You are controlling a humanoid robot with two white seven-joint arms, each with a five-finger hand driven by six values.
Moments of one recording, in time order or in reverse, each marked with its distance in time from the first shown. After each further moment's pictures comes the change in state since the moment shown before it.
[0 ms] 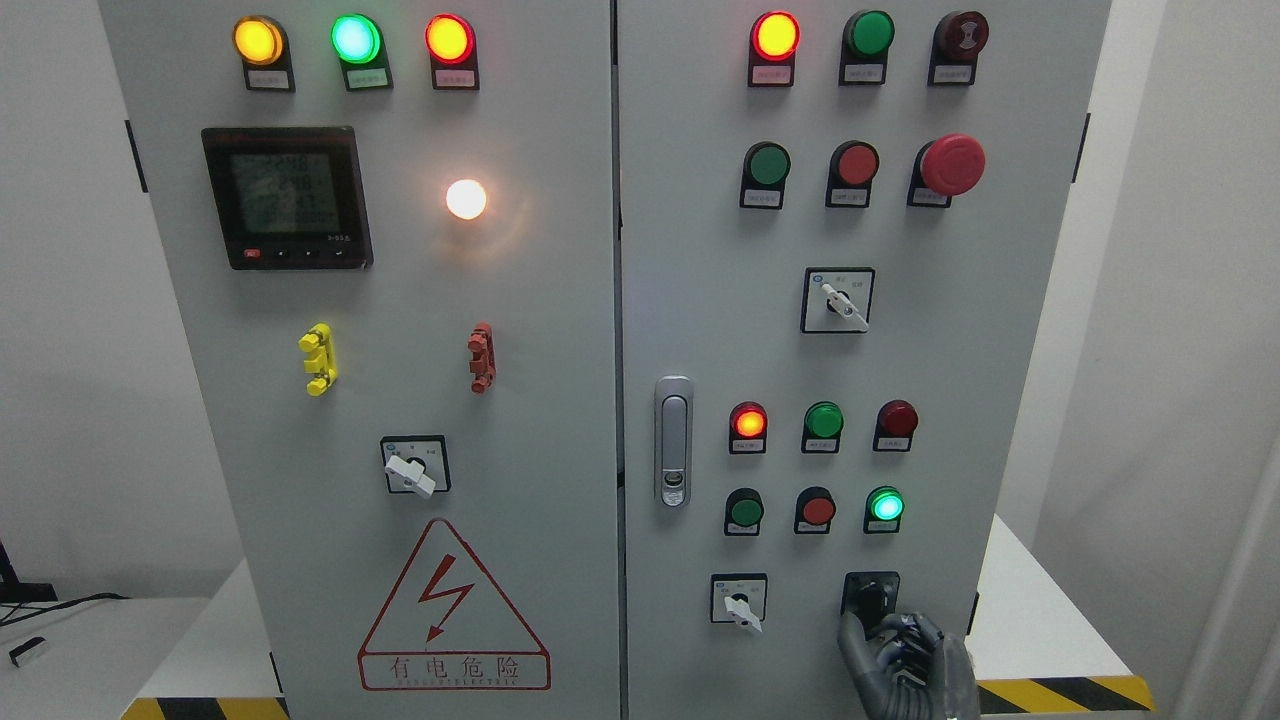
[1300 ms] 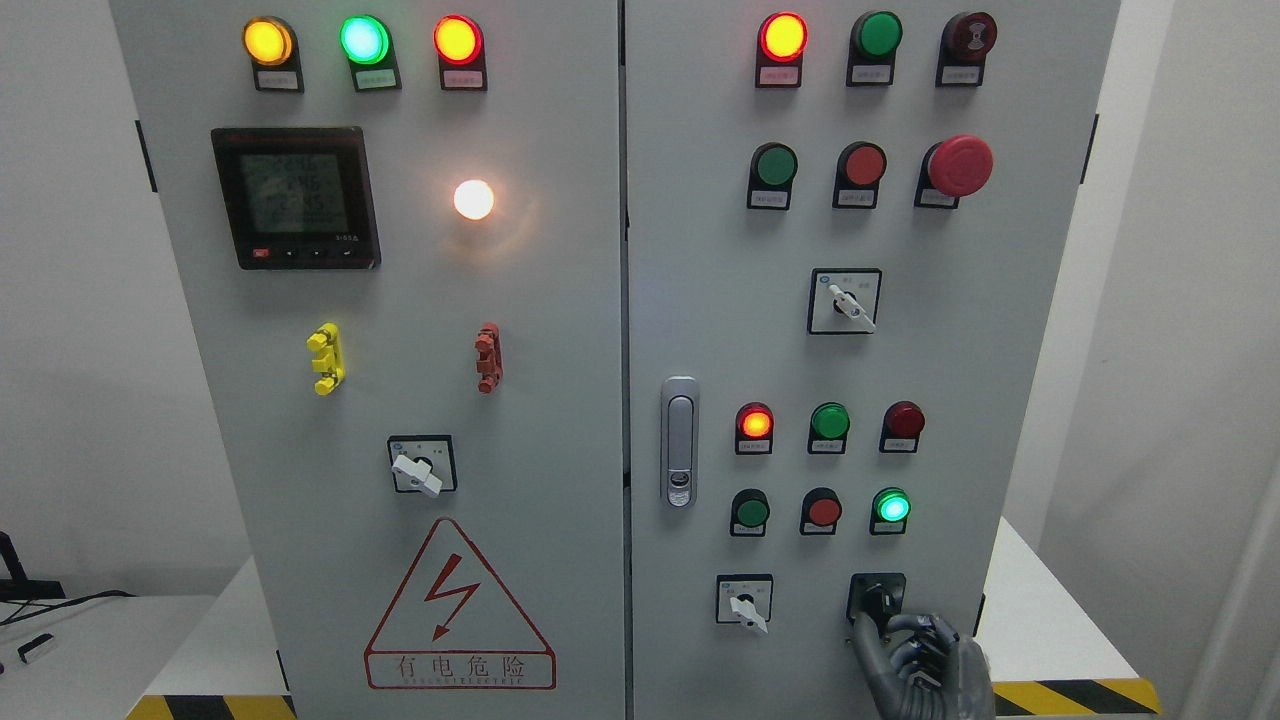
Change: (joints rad) left arm 0.000 0.000 0.000 0.000 0.000 0.000 0.000; right arm 0.000 -0.001 -0.032 0.009 0.030 -0.005 -0.005
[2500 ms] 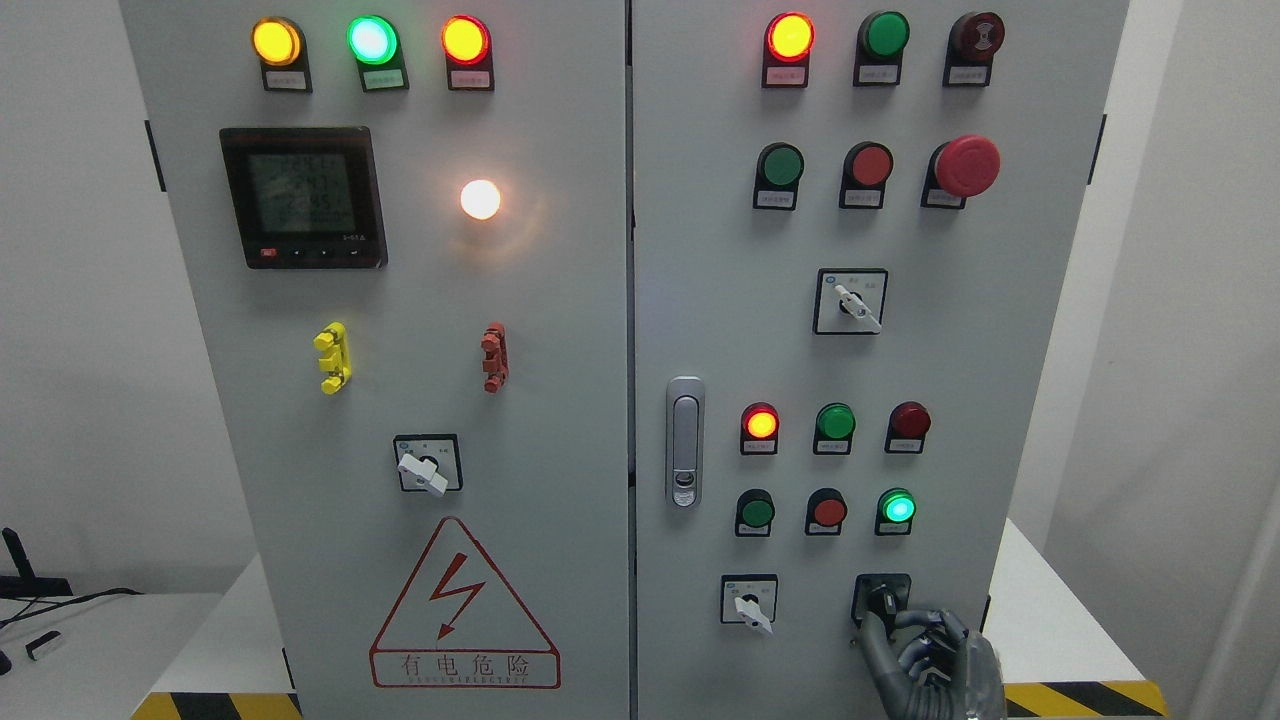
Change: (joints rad) left arm 0.000 0.000 0.000 0.000 0.000 0.000 0.000; right arm 0.002 -0.005 0.001 0.002 0.074 -0.021 0.001
